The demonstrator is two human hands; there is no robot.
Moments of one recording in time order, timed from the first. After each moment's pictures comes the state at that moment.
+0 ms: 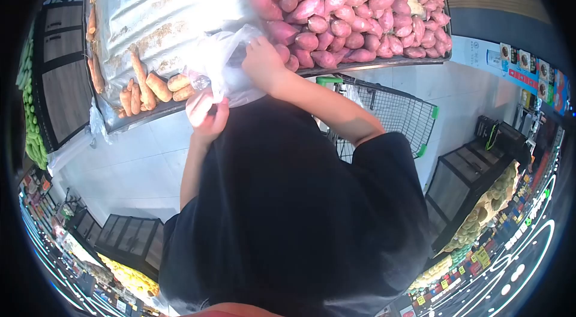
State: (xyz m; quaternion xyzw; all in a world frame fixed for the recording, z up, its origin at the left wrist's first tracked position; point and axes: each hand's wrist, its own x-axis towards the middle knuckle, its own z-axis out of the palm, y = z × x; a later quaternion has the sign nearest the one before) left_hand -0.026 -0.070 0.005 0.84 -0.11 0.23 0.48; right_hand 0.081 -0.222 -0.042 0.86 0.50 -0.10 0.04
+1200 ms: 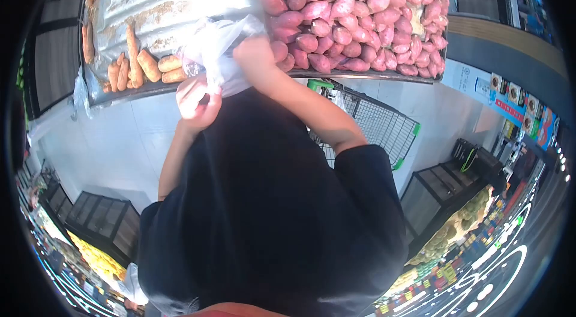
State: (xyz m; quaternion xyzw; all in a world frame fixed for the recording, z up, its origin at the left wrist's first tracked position) left_hand -0.023 -0.076 0.011 0.81 -0.11 0.27 0.50; right_hand 0.080 -0.204 -0.059 0.88 0.46 -0.10 0.01
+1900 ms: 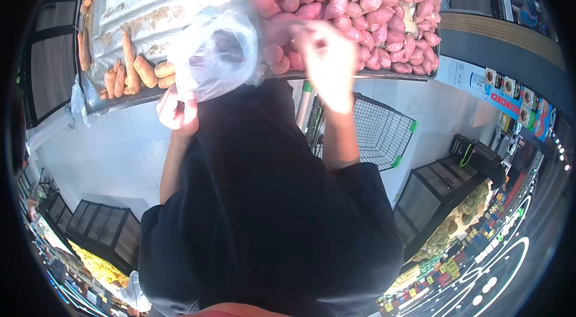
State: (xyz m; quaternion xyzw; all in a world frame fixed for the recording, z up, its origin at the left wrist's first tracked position) left_hand -0.040 -0.062 0.012 0.81 -0.01 0.35 0.47; right_hand 0.103 -0.300 0.064 0.86 0.11 0.00 -0.50
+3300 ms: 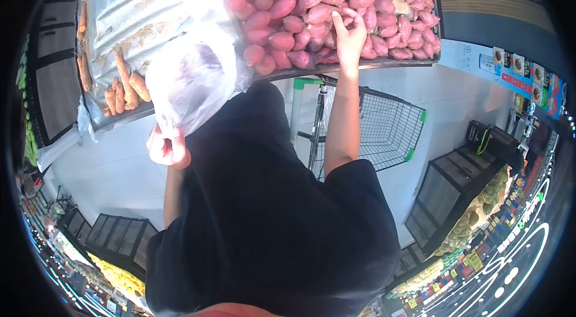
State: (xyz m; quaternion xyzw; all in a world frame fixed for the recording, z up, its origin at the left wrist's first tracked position) left_hand -0.076 -0.082 0.034 0.82 0.01 0.32 0.47; right_hand 0.158 -0.410 -0.080 0.79 -0.07 0.10 -0.60
